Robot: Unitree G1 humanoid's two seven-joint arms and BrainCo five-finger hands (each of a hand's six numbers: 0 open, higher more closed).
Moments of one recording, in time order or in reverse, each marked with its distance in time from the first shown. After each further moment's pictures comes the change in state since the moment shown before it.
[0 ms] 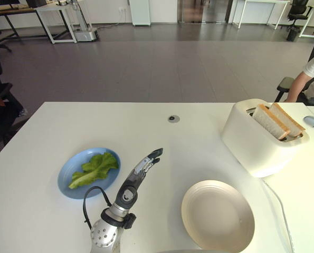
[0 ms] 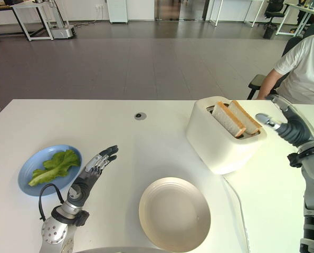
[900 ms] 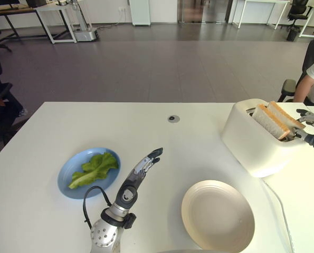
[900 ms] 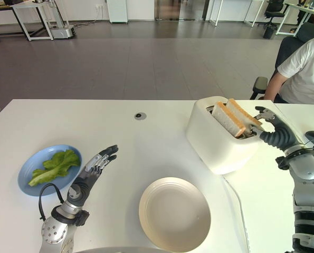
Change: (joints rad) left arm 0.001 -0.001 0.001 -0.006 0.000 0.001 0.005; right arm -0.083 0.042 0.050 0.100 0.243 0.066 0.094
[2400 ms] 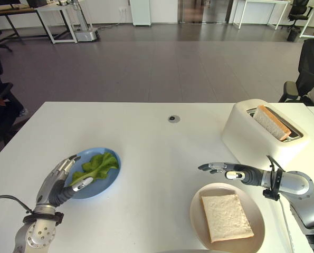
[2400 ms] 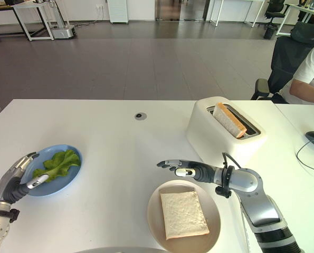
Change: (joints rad) left arm 0.006 0.358 0.538 0.296 0.724 0.210 0.459; right arm 0.170 0.109 0.425 -0.566 0.130 0.211 0.545
